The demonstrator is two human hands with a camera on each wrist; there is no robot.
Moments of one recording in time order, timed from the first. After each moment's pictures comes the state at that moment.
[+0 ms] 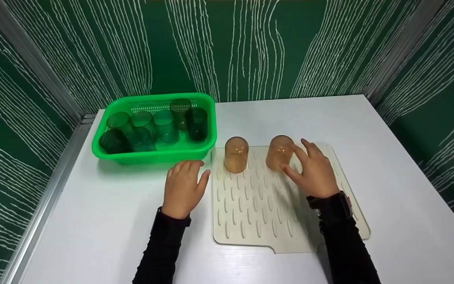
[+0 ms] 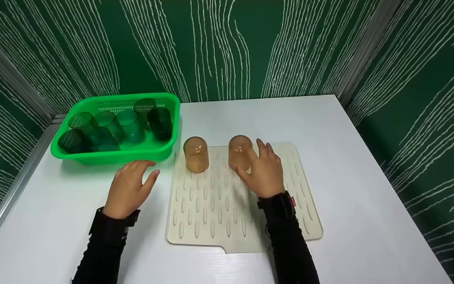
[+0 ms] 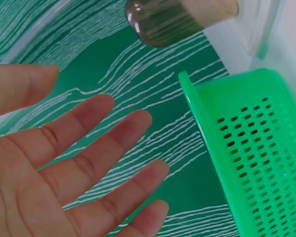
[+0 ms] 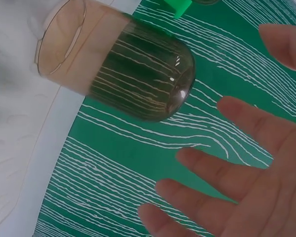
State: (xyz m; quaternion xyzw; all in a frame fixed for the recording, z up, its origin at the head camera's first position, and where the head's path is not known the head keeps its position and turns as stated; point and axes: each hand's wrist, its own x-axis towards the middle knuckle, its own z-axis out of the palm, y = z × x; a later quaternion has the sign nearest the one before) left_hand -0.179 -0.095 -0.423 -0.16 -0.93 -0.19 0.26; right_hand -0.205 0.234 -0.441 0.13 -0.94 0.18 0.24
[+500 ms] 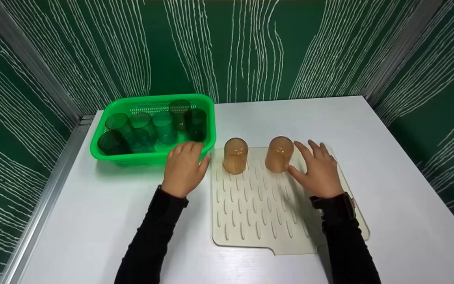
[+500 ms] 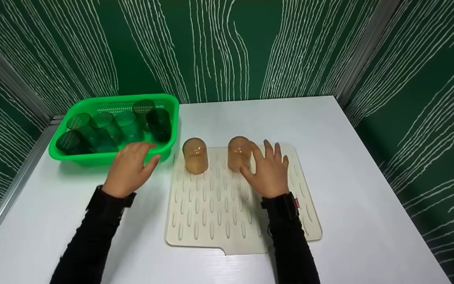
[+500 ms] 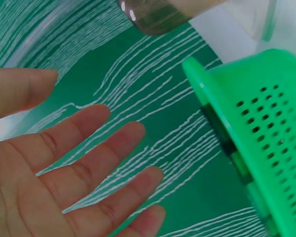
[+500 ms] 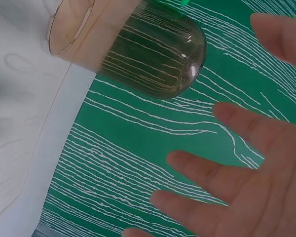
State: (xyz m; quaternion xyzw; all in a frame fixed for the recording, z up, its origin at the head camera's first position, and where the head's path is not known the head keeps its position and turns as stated) left_hand -0.214 -0.092 -0.395 -0.19 -0.94 -0.14 0.24; right_hand -0.204 0.244 -0.441 0.08 -0.96 0.19 0.20
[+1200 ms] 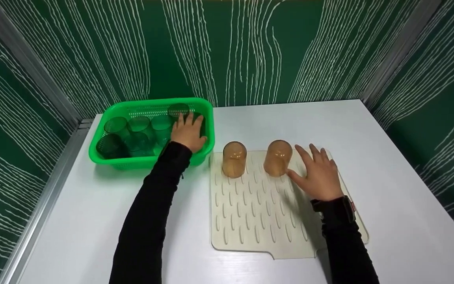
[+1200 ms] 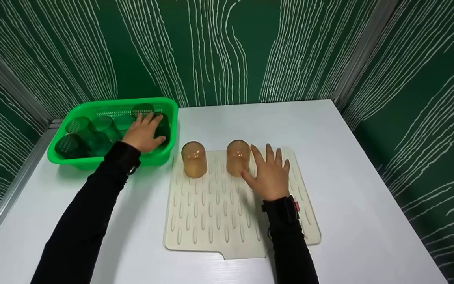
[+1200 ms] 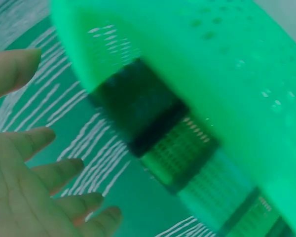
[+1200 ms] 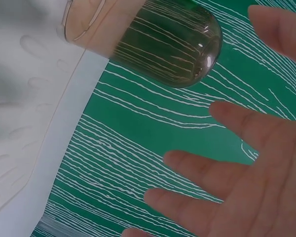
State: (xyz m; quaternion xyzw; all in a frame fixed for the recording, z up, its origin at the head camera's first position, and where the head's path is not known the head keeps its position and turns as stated) left_hand -0.320 -0.087 -0.380 -0.11 -0.99 -0.07 -0.01; right_hand -0.205 0.250 -0.444 0.07 -0.97 0.16 0.18
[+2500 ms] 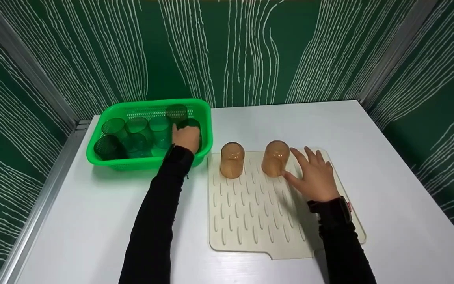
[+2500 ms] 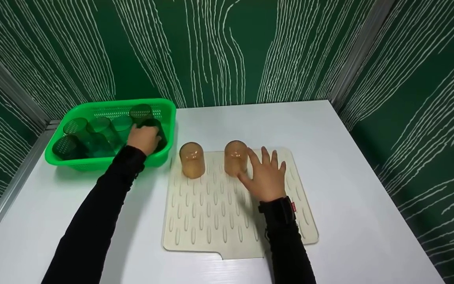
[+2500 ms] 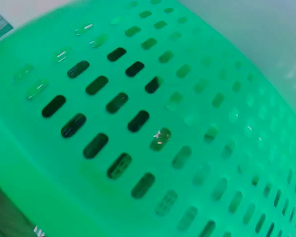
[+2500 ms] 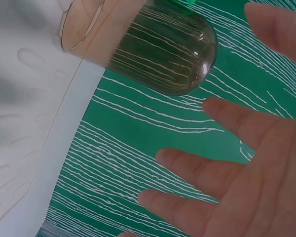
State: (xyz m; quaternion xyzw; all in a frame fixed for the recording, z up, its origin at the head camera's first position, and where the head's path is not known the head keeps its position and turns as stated) left_hand -0.346 -0.083 -0.423 -0.13 -0.99 -0.02 0.10; right_hand -0.201 0.247 -0.446 0.07 -0.97 0.16 0.17
